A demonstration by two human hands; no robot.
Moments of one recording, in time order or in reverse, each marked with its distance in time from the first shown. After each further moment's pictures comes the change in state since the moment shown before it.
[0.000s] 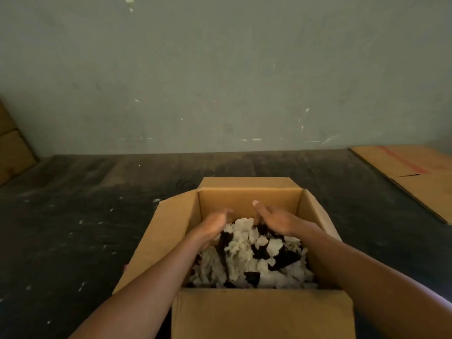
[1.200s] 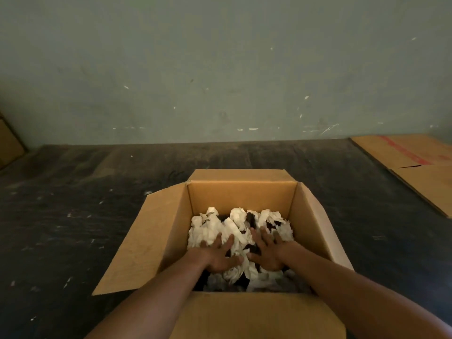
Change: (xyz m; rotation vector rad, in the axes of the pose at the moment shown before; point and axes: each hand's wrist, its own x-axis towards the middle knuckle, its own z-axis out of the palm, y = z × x) left_hand 0.033 -0.074 0.047 1.005 -0.412 -0.121; right_hand 0.029 0.089 0.064 -0.715 -0.385 0.148
